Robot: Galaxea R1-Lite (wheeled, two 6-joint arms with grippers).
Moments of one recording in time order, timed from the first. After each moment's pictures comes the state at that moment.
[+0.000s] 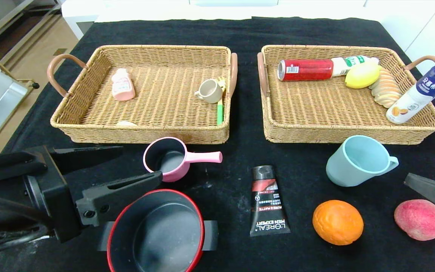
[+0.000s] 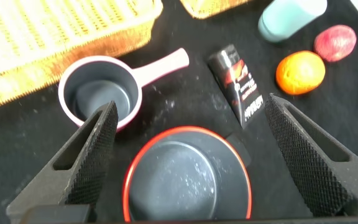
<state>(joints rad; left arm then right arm) -0.53 1.11 -0.76 -0.19 -0.16 -0.02 0.42 0.94 -0.66 -0.16 0.06 0.04</state>
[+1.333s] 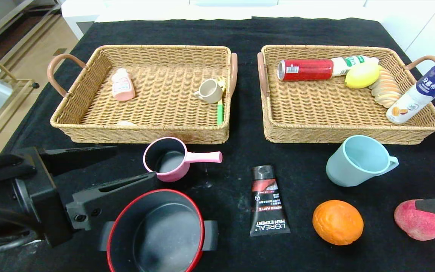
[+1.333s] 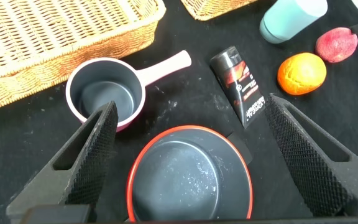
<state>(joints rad) -0.53 1.09 -0.75 -0.18 -0.15 -0.01 0.15 1.19 -1.00 0.59 -0.08 0.22</state>
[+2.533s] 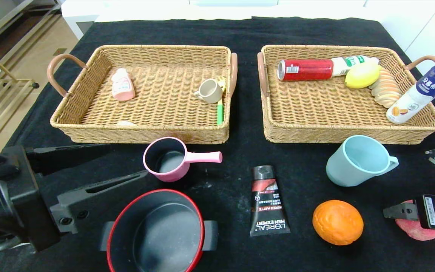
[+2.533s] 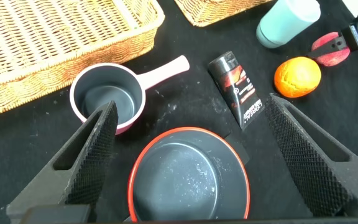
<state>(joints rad) -0.53 1.06 -0.75 -0.18 -0.15 -0.01 0.08 1.39 -0.88 0.41 -0.03 0.25</state>
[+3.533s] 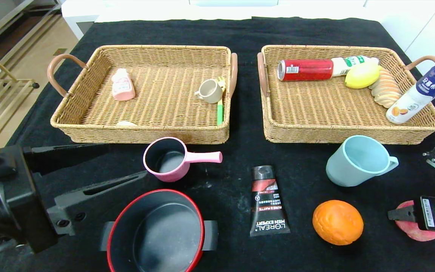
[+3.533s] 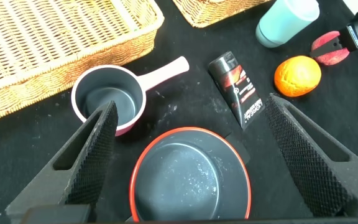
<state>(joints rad) -0.53 1.05 -0.75 -0.18 -0.15 0.00 0.09 1.40 -0.87 0.40 -0.03 0.26</state>
